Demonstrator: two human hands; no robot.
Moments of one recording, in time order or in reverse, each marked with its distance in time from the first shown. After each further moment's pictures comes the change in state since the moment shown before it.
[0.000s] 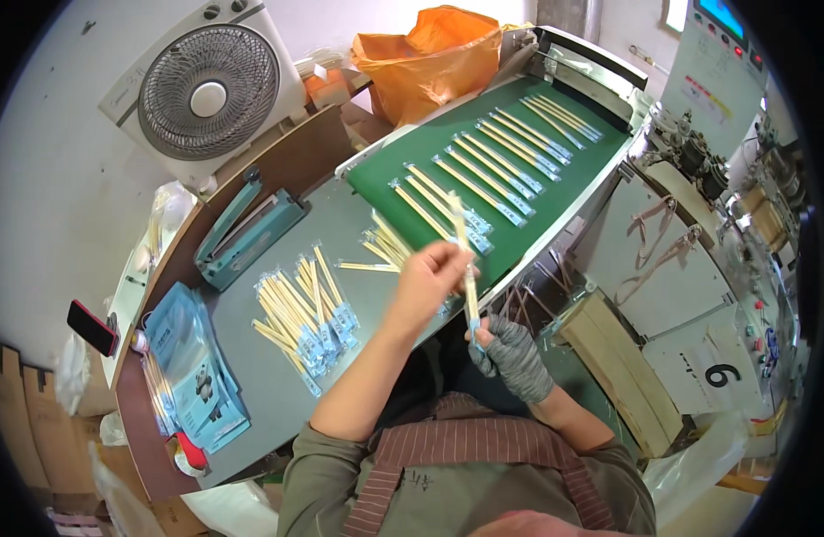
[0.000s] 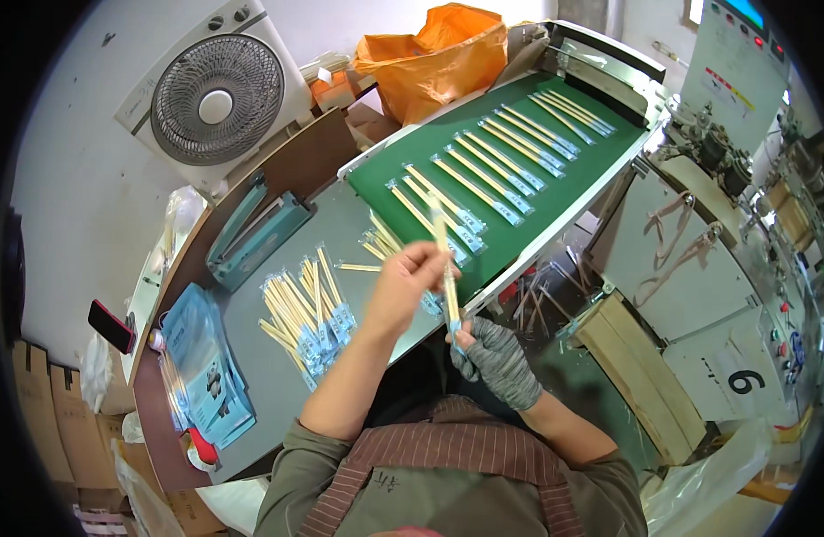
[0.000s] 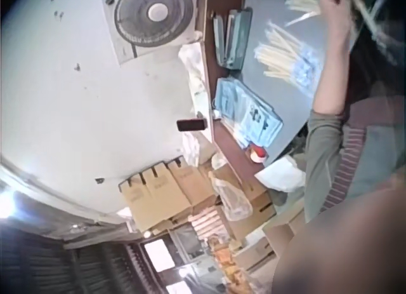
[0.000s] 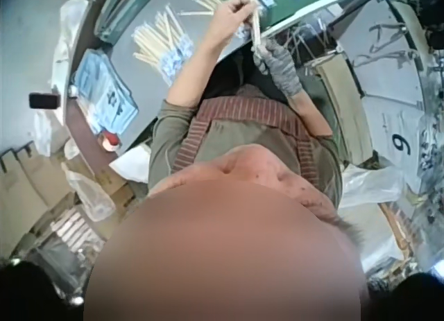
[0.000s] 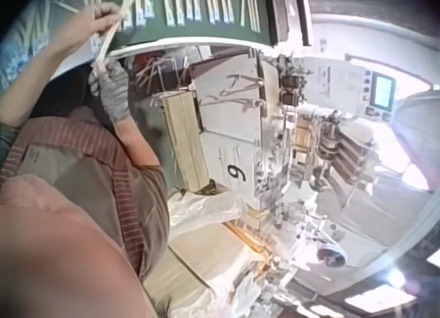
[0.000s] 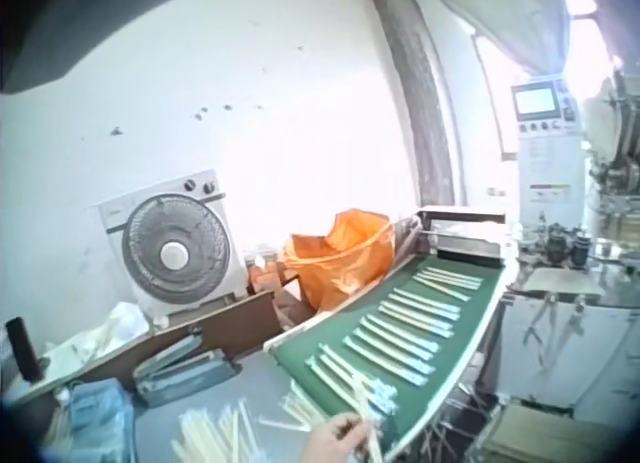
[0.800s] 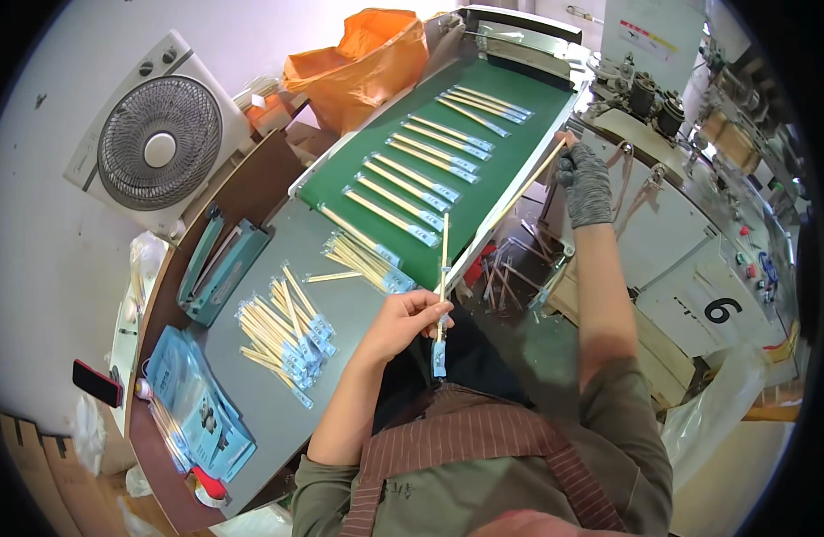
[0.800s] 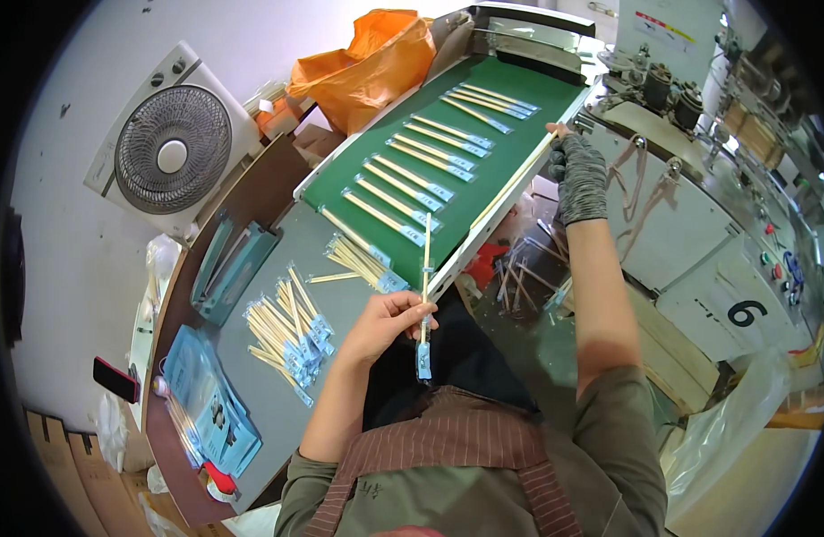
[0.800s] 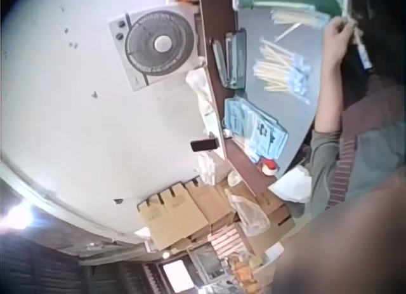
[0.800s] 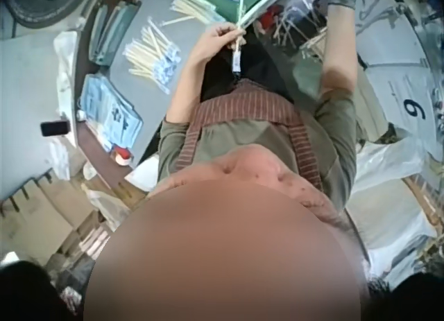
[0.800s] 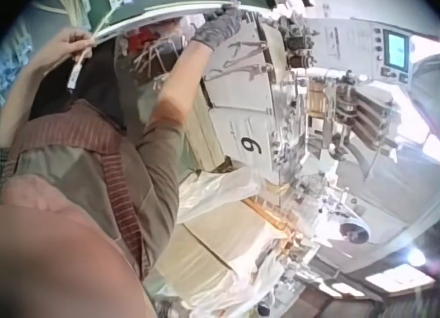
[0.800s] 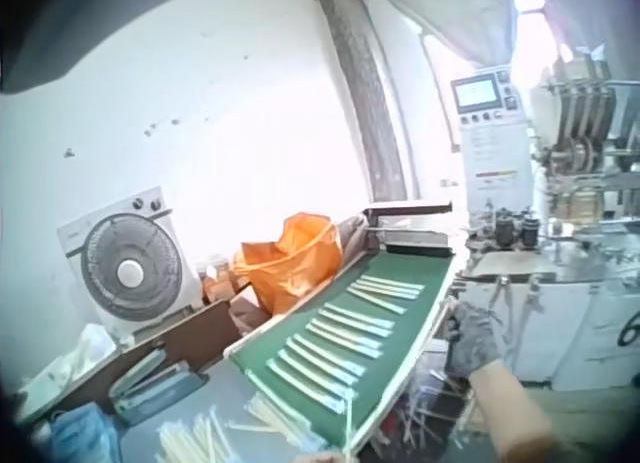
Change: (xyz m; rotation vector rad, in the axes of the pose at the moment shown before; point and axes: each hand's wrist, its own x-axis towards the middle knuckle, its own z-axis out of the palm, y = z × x) left_hand -0.040 -0.018 0.001 0.240 -0.384 -0.331; right_hand 0.073 -0.136 -0.165 0.186 0.767 -0.455
